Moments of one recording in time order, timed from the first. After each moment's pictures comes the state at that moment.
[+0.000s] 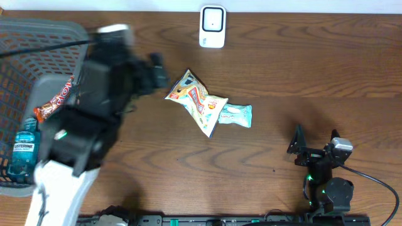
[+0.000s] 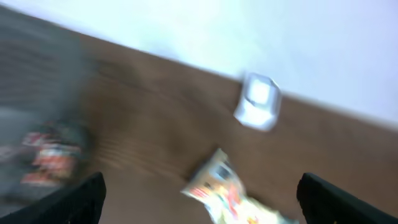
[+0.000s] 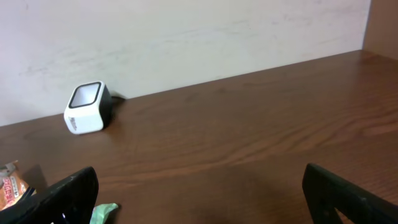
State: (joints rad) left arm -0.30 1.18 1.53 -0.92 -0.23 -0.46; right arm 0.01 0.01 0.01 -0.06 0.09 0.21
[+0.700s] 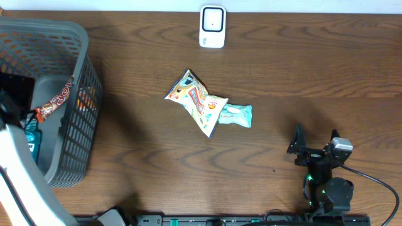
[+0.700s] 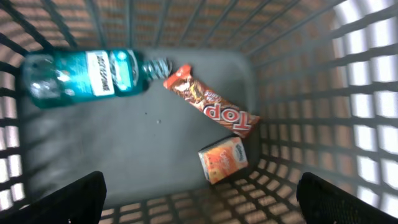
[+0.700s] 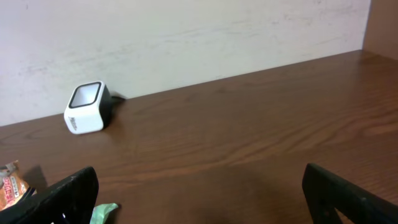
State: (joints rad) left arm 0.58 1.41 1.52 -1.10 -0.10 -0.86; right arm 0.01 0.01 0.01 -0.06 0.09 0.21
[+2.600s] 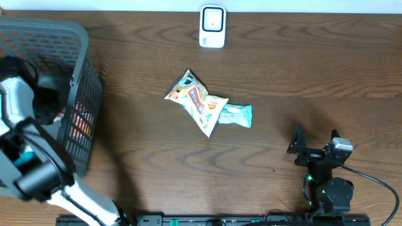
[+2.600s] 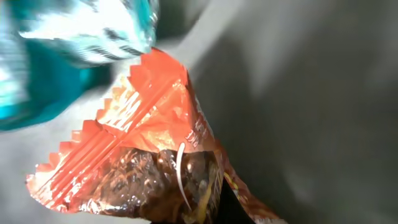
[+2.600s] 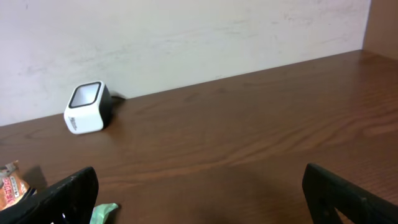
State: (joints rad) left arm 0.58 1.96 1.52 -0.96 -0.06 -0.81; right arm 0.01 0.01 0.01 -0.06 0.09 0.21
